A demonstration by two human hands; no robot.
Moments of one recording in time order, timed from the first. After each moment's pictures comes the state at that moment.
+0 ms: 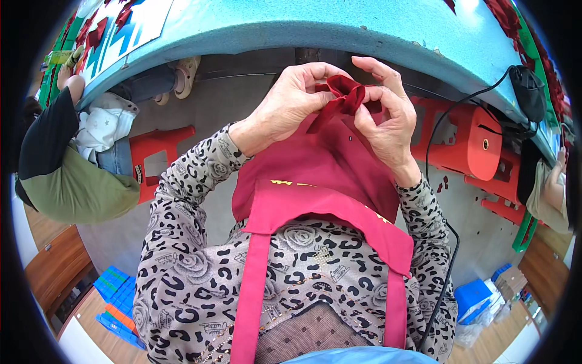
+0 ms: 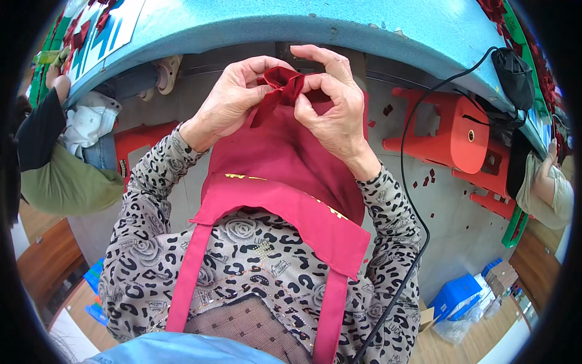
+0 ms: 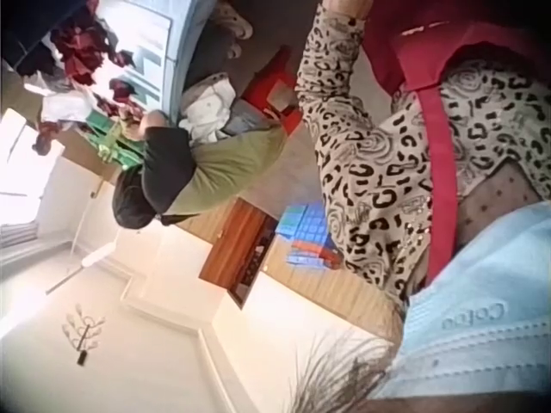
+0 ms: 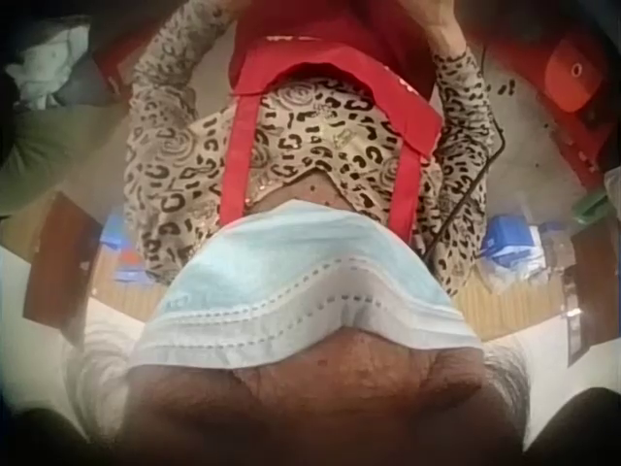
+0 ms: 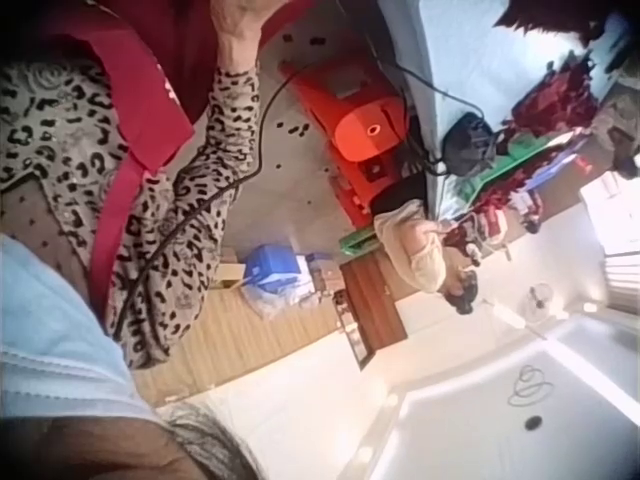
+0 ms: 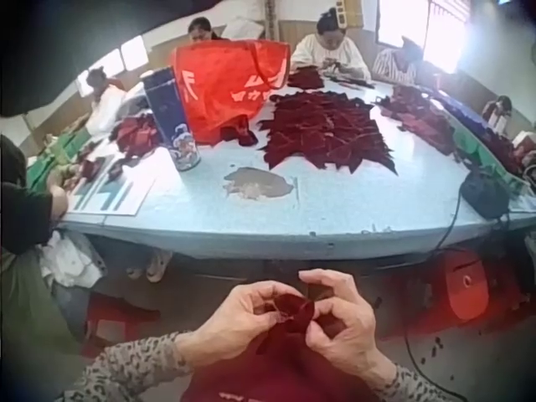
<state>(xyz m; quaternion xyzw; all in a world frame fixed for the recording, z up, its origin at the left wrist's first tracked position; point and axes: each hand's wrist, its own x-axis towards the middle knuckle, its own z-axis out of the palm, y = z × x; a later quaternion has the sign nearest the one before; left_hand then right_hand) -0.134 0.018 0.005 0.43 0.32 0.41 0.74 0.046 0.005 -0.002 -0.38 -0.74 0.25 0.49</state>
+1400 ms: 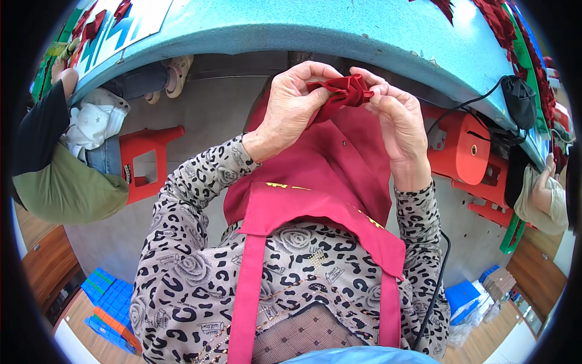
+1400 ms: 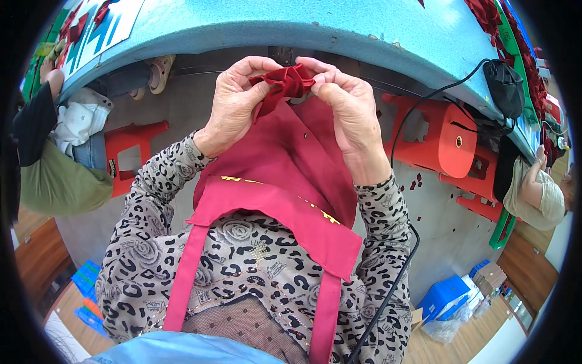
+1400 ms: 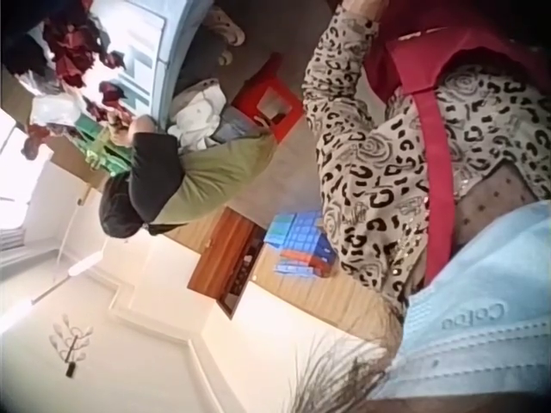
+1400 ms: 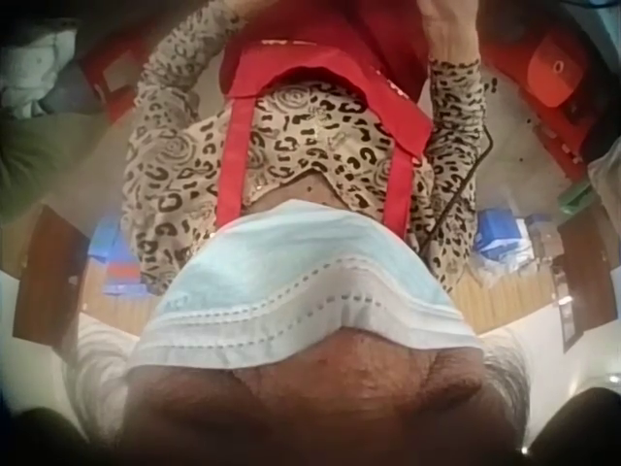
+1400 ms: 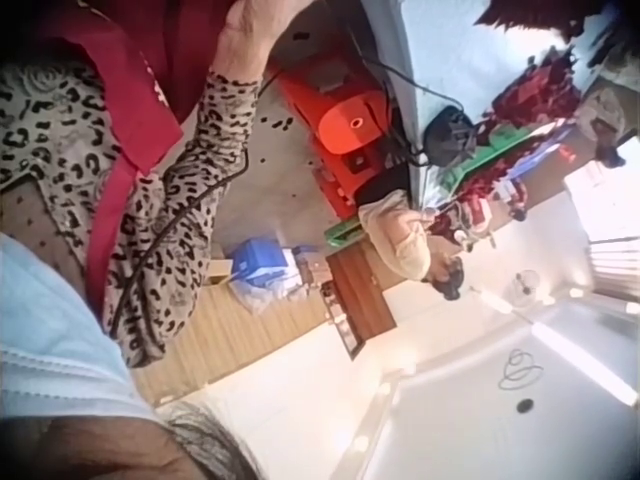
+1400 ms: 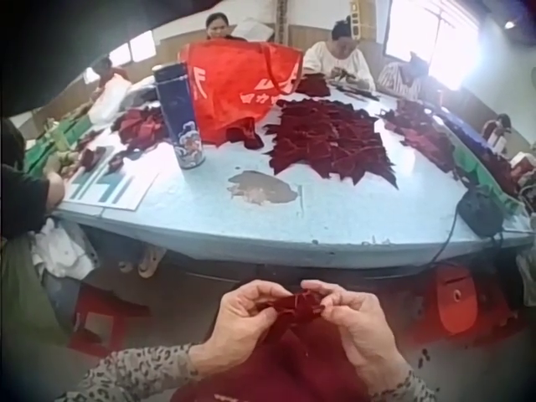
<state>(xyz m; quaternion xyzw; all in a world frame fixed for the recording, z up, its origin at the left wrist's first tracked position) -0.126 0.006 0.028 0.44 0.33 0.54 0.63 0.057 0.005 0.039 -0.38 -0.39 0.67 0.50</state>
